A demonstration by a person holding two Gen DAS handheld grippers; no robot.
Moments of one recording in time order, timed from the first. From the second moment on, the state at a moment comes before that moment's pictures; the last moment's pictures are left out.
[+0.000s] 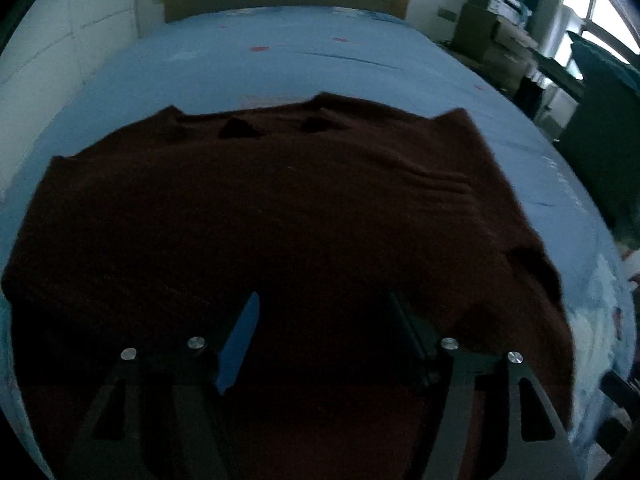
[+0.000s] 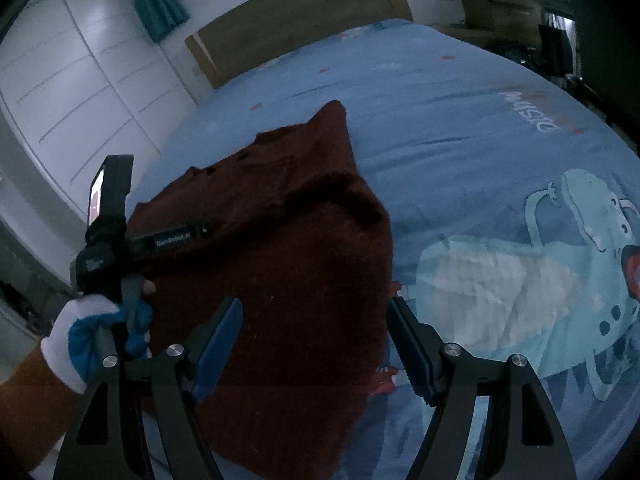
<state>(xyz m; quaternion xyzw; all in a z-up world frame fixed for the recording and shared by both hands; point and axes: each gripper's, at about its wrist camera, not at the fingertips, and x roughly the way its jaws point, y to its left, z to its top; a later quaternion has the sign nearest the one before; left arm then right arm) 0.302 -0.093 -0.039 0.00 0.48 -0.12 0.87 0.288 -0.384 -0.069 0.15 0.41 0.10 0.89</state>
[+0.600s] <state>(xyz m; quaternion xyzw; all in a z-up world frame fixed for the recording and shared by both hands) 0.306 0.031 -0.059 -0.03 0.47 0.03 0.88 0.308 -0.354 -0.070 0.12 0.42 0.10 0.89</state>
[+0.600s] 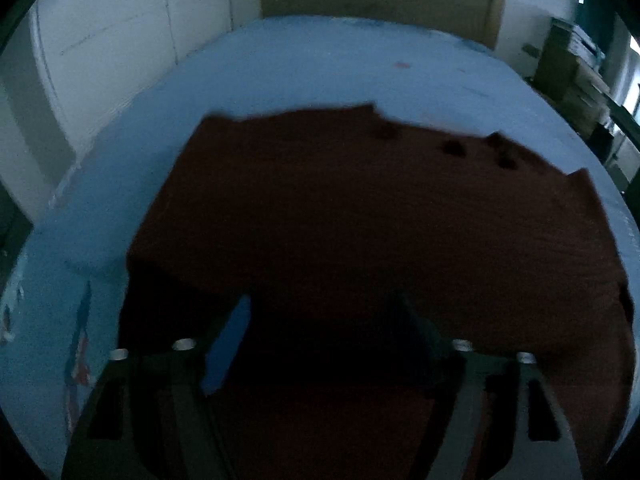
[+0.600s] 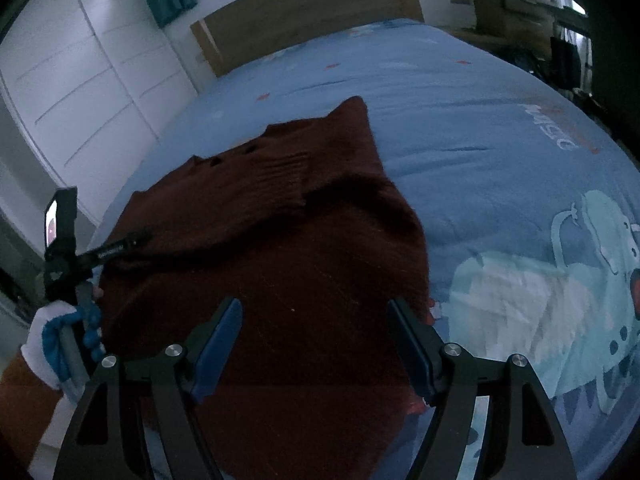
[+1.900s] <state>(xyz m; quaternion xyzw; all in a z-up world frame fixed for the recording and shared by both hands) 0.162 0.073 -0.019 -0.03 0.46 0.05 0.88 0.259 -0.341 -0.075 0.11 0.46 0.07 0.88</state>
